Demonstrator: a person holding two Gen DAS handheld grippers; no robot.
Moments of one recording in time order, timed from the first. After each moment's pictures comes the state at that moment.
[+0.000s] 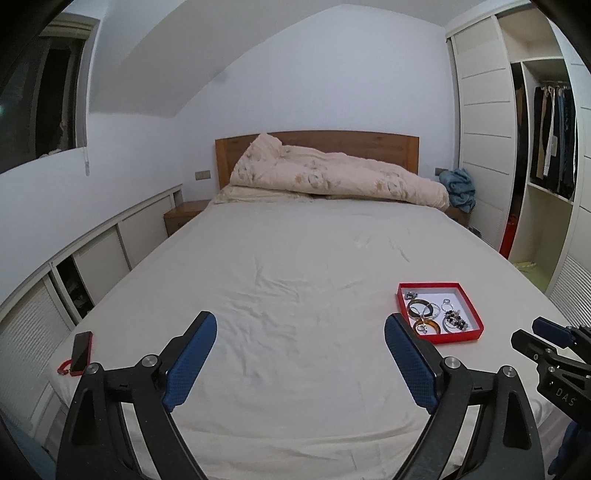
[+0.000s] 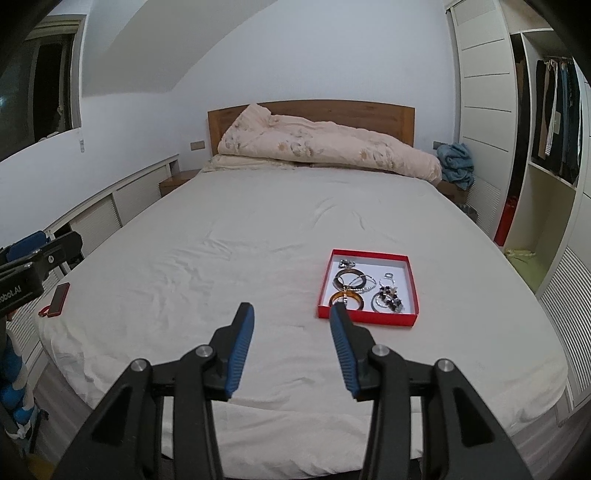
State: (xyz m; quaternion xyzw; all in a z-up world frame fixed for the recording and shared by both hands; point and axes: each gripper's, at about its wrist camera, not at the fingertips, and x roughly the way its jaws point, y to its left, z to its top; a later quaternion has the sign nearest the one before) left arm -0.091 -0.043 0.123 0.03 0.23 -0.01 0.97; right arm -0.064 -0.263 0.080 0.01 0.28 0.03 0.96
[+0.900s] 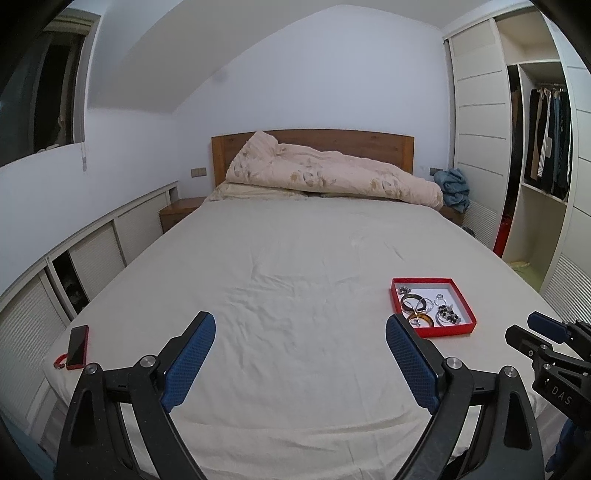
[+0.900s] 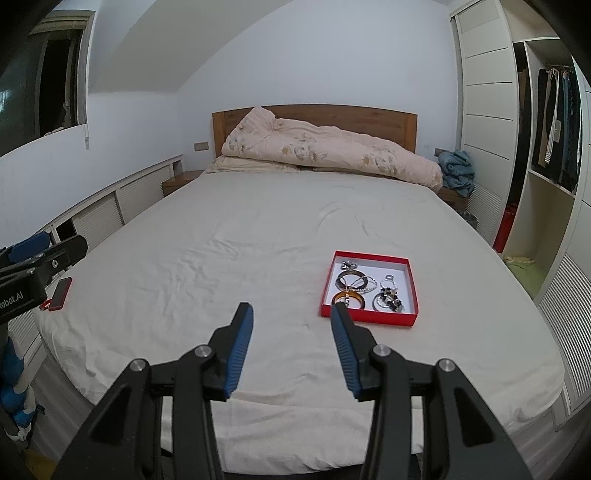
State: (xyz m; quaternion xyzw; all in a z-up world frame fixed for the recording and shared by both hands) left arm -0.106 -0.042 0.118 0.02 0.23 -0.02 0.97; right arm -0.077 -0.252 0.080 0.00 0.27 0.03 0.96
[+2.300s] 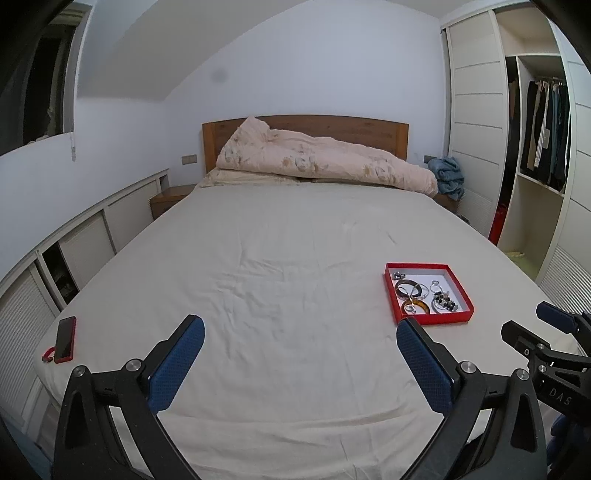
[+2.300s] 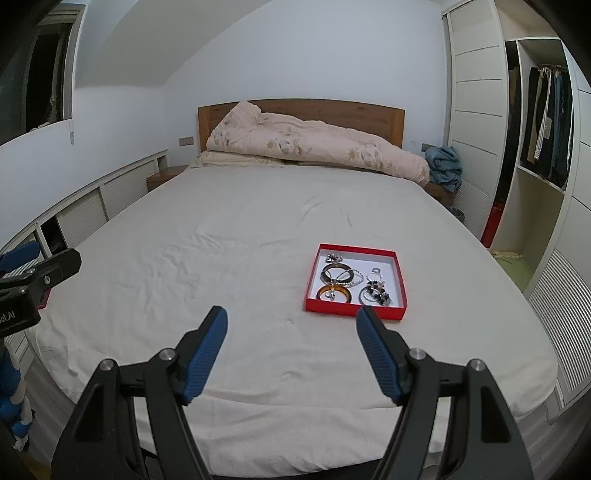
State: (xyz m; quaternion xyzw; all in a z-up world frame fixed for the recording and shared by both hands) left arm -0.089 -0.050 0.095 0.02 0.26 -0.04 0.96; right arm -0.069 -0.255 0.068 0.00 0.28 0.00 0.96
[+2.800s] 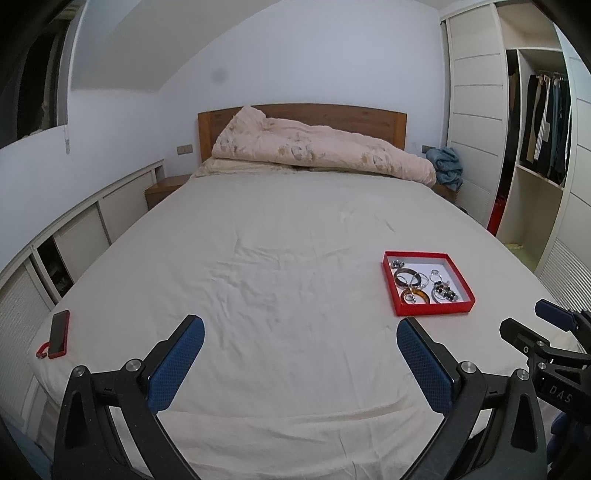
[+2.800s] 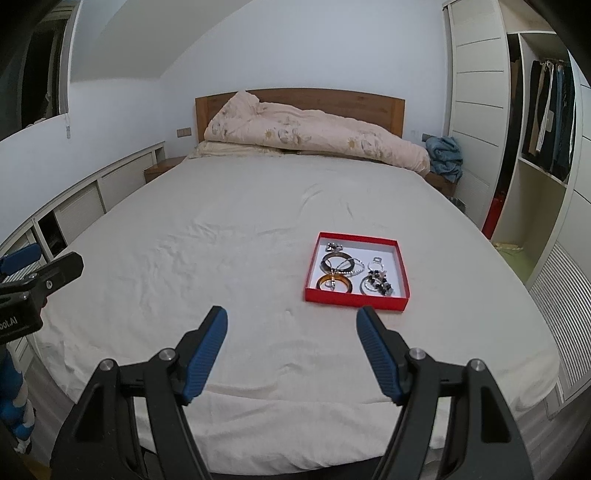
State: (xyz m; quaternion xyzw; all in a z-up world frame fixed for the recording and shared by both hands) left arm -0.077 -0.054 0.078 0.02 0.28 -0.04 0.96; right arm -0.060 -0.257 0.055 0.00 0.30 0.00 0.95
